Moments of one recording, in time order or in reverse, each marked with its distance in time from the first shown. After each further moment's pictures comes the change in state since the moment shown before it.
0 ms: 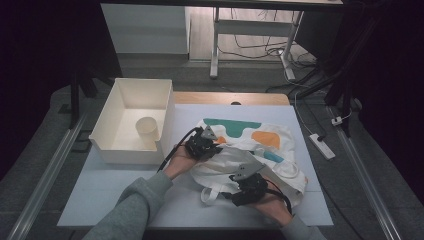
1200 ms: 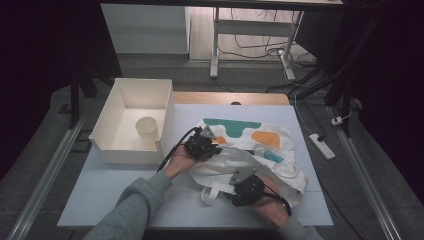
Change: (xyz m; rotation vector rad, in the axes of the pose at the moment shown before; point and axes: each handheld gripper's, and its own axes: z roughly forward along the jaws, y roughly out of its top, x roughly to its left) left arm 0.005 -0.003 0.003 0.005 -0.034 -0.026; right arm 0.002 -0.008 0.015 0.100 -0.112 -0.068
